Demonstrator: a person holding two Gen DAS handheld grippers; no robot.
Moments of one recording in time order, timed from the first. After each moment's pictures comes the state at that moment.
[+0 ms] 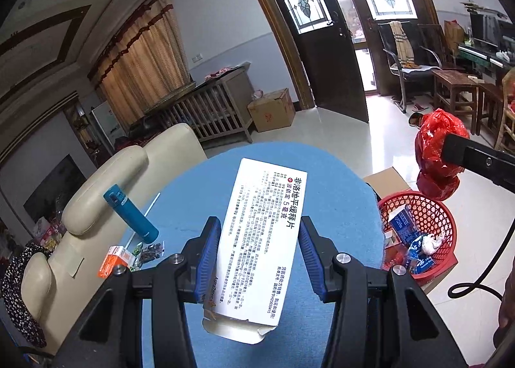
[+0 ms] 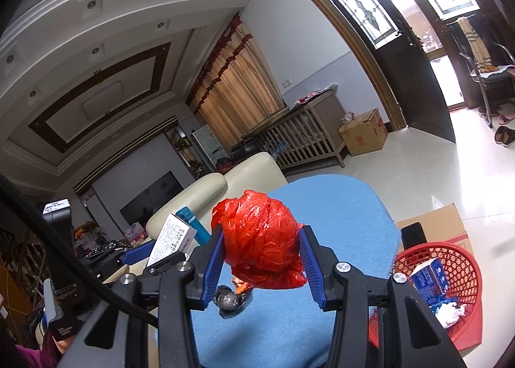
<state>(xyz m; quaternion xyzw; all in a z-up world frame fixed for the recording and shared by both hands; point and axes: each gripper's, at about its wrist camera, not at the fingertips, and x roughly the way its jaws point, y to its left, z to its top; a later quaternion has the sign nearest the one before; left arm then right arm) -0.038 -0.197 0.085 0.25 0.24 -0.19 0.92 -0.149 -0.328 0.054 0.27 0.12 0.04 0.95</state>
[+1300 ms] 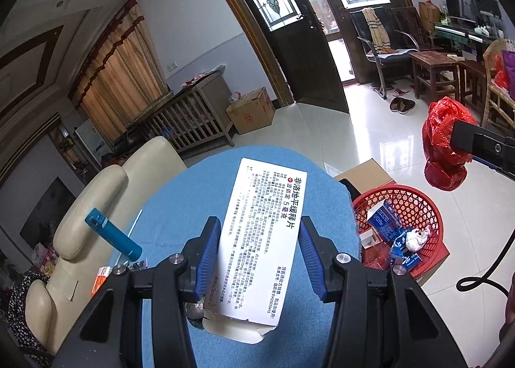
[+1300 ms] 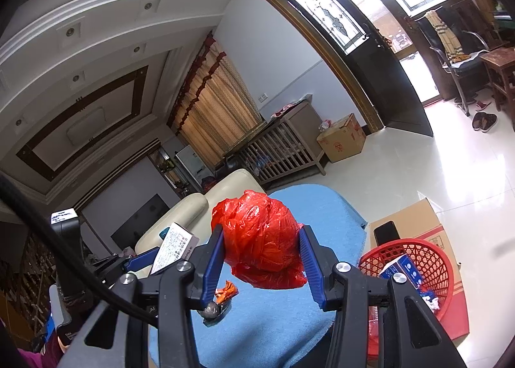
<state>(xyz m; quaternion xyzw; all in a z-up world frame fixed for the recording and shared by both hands) -0.054 -0.254 0.078 0.30 0.23 -0.22 0.90 -0.206 -0.356 0.045 0.31 0.10 -0.01 0.95</state>
